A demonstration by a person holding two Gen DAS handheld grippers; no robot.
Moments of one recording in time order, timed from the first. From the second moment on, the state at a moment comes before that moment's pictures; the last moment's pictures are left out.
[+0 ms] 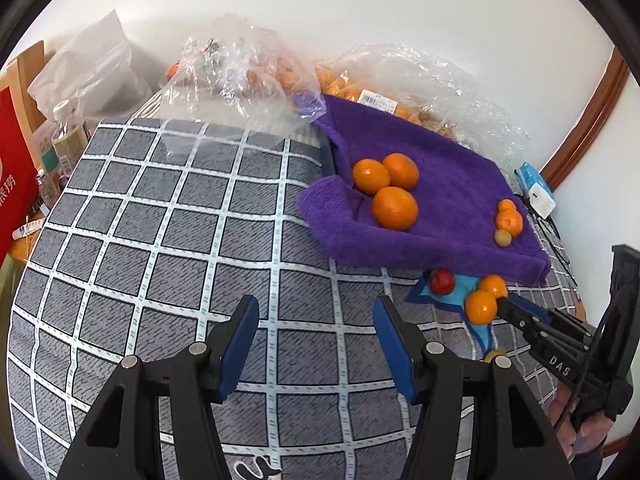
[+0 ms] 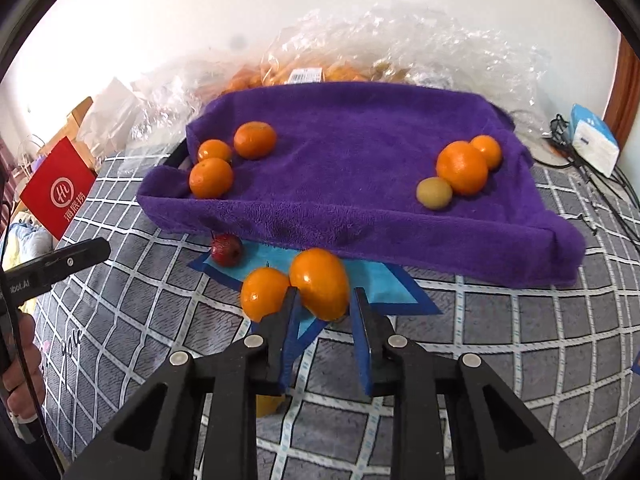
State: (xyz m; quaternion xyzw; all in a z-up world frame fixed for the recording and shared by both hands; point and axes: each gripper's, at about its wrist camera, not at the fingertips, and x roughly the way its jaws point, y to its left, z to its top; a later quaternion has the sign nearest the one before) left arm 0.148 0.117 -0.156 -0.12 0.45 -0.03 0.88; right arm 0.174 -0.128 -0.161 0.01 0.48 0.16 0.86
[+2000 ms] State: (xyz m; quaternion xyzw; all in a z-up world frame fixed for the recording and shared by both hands) left arm 0.215 0.004 -0.175 -0.11 0.51 -0.09 0.85; right arm 0.160 -0.225 -0.164 0.05 0.47 0.11 0.88
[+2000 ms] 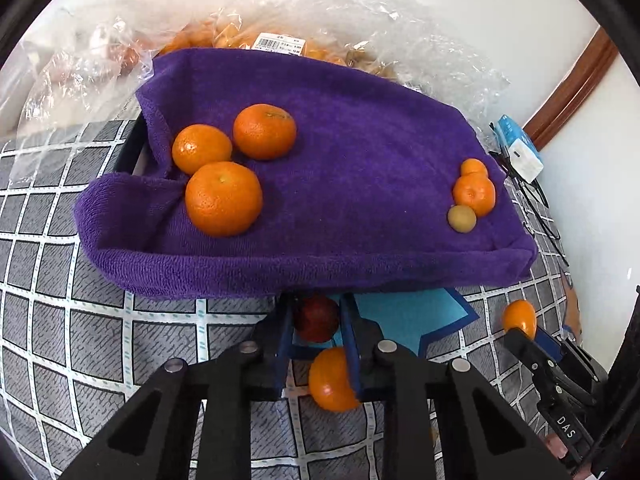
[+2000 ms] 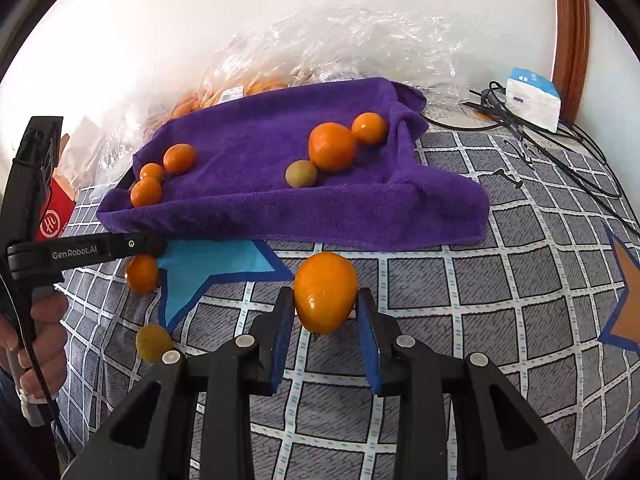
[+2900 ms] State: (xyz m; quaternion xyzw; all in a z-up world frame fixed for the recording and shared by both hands) left arm 0.181 0.043 -0.116 -0.12 0.46 -0.09 0.87; right arm 0.163 -0.205 -0.107 0.05 0.43 0.10 0.90
